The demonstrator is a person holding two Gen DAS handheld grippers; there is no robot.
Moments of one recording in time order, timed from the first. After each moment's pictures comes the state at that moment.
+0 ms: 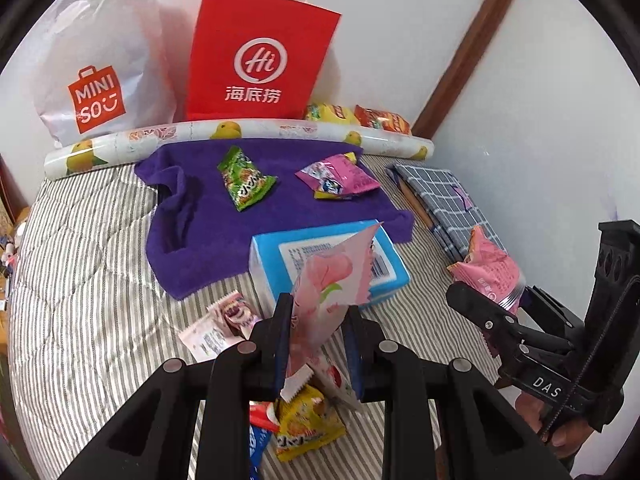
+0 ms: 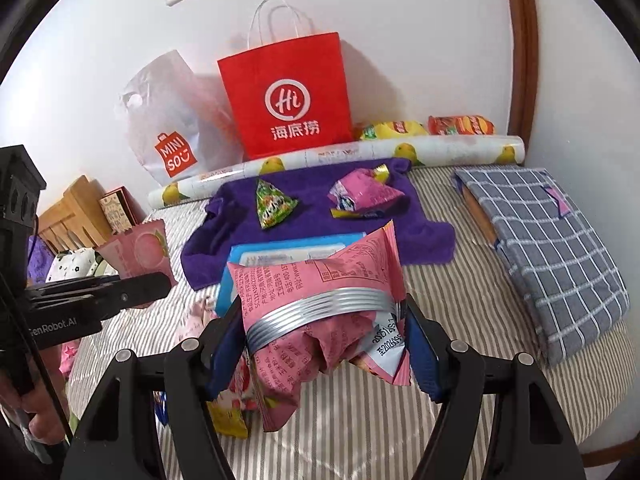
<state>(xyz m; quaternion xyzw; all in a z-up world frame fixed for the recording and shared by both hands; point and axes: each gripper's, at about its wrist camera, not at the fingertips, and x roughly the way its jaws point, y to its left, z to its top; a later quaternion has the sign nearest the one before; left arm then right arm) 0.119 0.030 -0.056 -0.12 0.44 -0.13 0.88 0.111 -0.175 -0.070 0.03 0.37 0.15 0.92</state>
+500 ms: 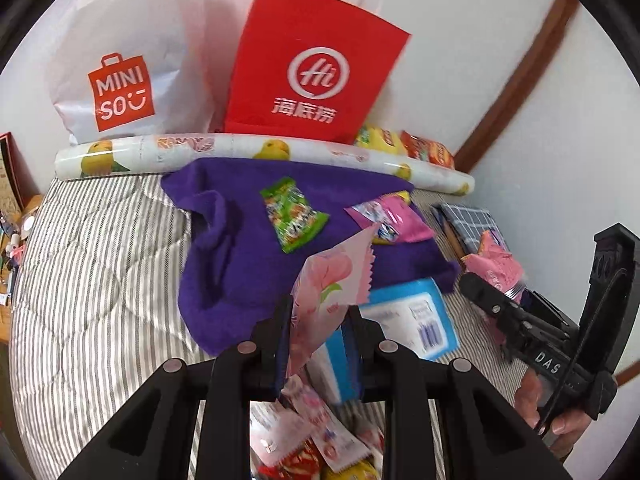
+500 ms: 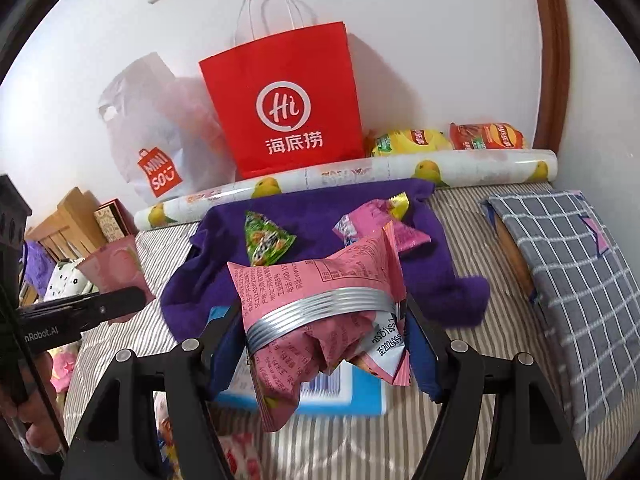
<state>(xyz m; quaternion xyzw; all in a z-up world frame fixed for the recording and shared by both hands) 0.182 0.070 -0.070 -0.16 0.44 -0.08 0.88 0.205 -0.156 -0.078 0.03 0.37 0.17 0.91</state>
